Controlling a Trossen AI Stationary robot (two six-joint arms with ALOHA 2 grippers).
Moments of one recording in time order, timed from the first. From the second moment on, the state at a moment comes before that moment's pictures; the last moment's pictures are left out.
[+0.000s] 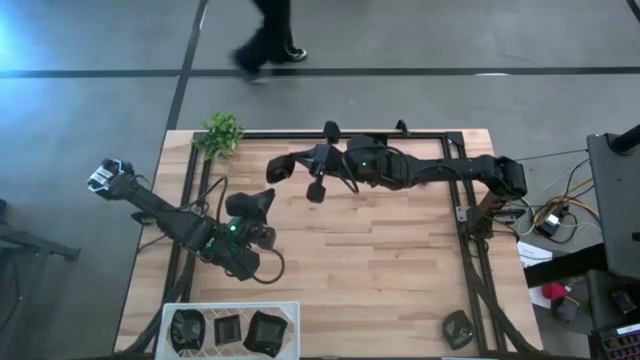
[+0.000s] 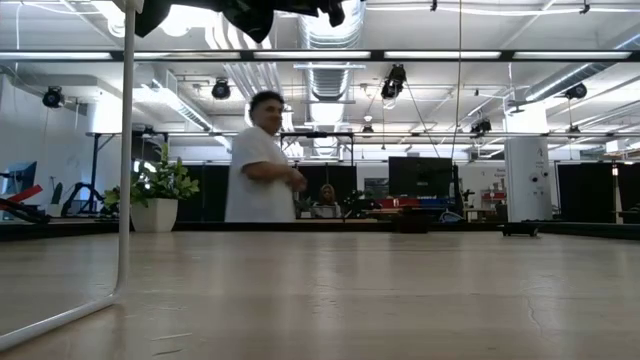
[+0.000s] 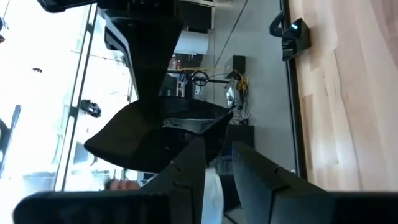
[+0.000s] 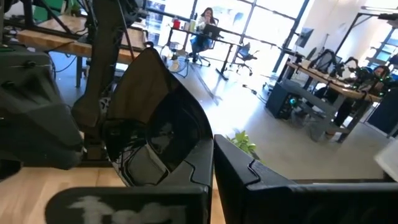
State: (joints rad) left arm -0.53 1.29 1.09 -0.64 -1.43 0.53; right arm -0.10 1.72 1.47 0.17 0.19 -0.22
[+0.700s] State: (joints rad) left arm -0.52 1.22 1.09 -0.85 -1.44 -0.31; right arm -0.14 1.71 1.47 0.17 0.19 -0.22
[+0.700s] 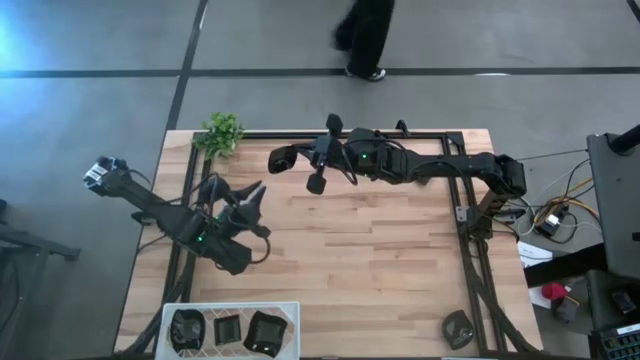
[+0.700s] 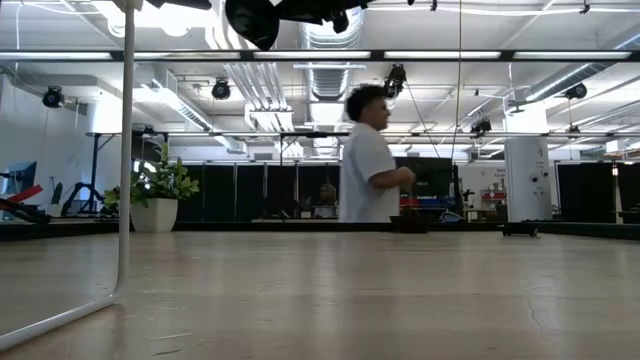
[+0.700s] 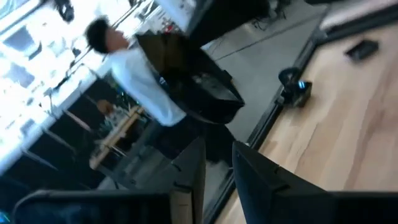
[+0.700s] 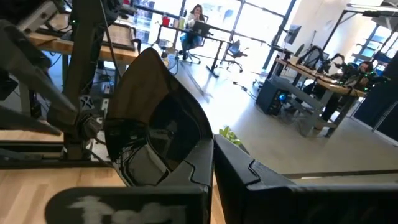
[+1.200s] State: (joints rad) left arm -0.49 1.21 1.04 -0.85 -1.57 -0.48; right arm -0.14 1.71 1.47 0.18 0.19 -0.22
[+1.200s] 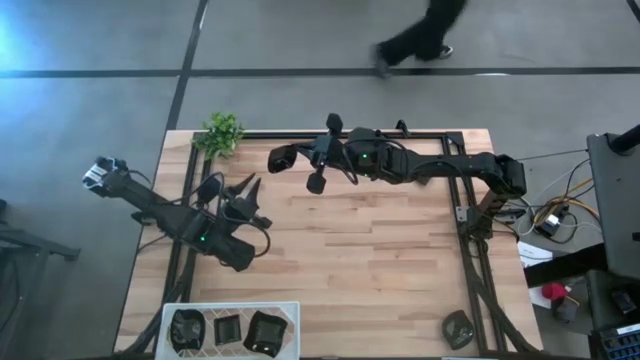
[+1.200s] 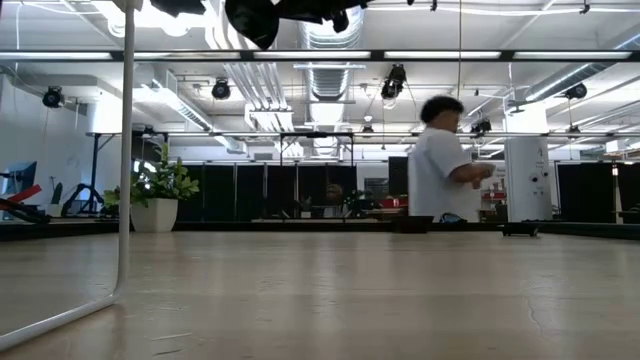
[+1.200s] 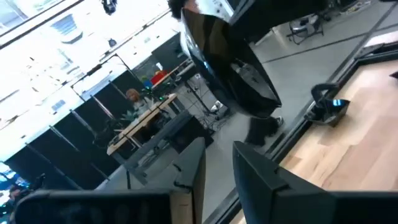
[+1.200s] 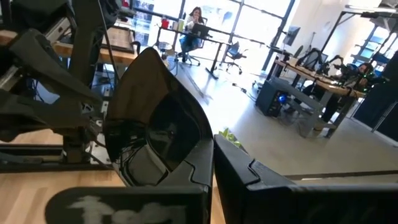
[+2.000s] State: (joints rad) left arm -0.40 1.22 1.01 -0.31 -1.56 -0.09; right arm -0.14 1.71 1.46 0.20 0.19 -0.34
